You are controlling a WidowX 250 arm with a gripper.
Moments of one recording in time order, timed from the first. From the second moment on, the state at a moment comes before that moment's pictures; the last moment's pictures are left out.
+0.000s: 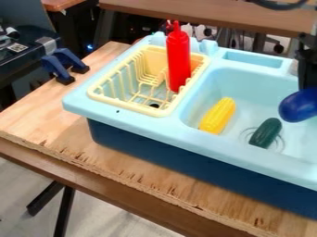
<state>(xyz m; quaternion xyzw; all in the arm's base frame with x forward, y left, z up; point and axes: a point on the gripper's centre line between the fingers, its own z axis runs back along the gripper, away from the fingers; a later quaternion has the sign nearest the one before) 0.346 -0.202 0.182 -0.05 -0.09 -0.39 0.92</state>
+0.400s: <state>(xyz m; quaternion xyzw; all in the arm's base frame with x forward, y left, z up) 0.333 -0.146 0.201 -0.05 -0.13 -0.30 0.94</state>
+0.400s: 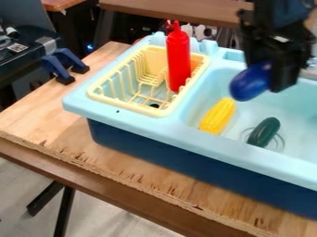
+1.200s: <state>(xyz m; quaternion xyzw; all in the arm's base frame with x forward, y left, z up) 0.314 -0.052 0.206 0.00 -0.15 -0.17 0.98</state>
